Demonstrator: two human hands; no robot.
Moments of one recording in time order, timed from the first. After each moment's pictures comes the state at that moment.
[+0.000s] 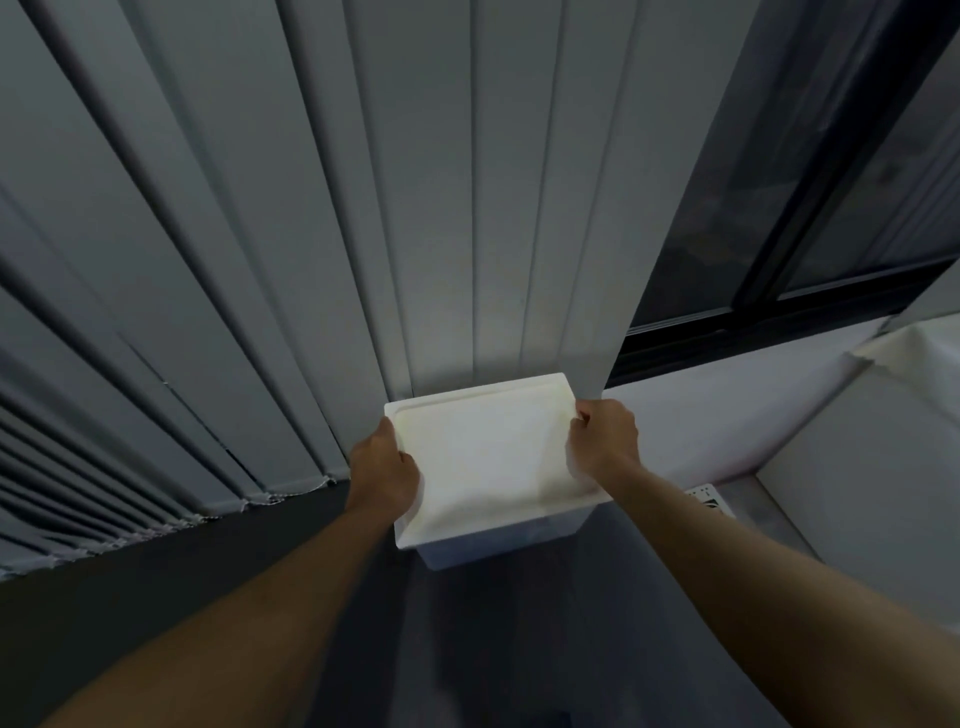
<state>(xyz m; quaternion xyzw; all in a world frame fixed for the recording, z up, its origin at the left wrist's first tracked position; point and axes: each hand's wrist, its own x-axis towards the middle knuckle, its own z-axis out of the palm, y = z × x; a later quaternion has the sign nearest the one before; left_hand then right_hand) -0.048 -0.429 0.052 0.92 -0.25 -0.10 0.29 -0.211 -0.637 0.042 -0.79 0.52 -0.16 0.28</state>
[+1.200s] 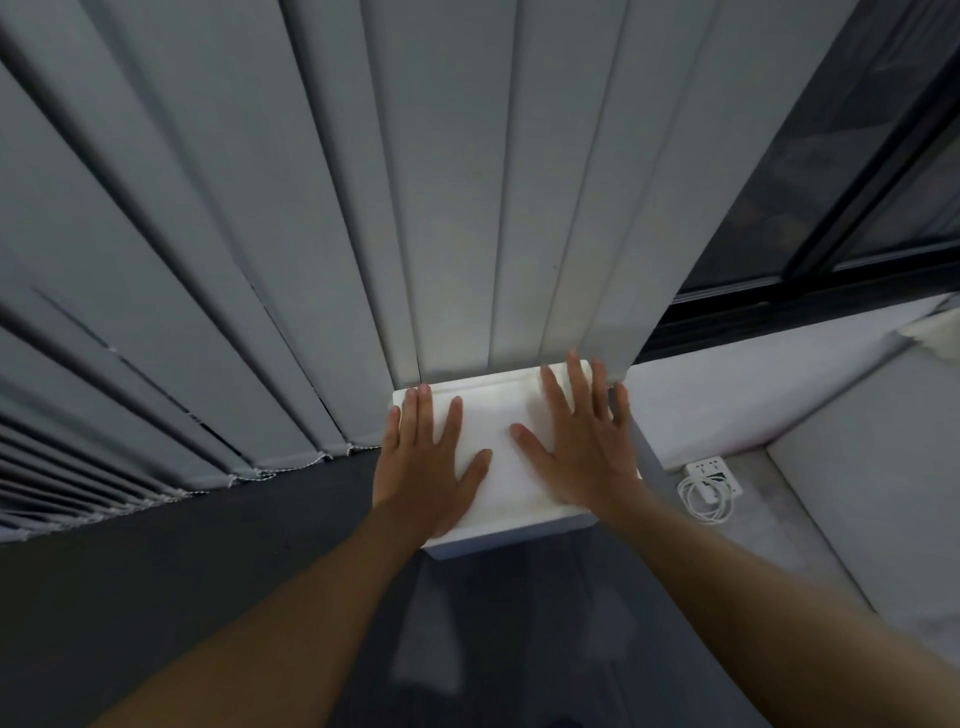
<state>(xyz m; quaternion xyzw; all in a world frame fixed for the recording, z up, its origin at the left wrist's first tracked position) -0.047 -0.454 -0.018 0.89 -0.46 0.01 0.01 -0.182 -0.623 -0.004 -0.94 0.34 -0.02 0.01</state>
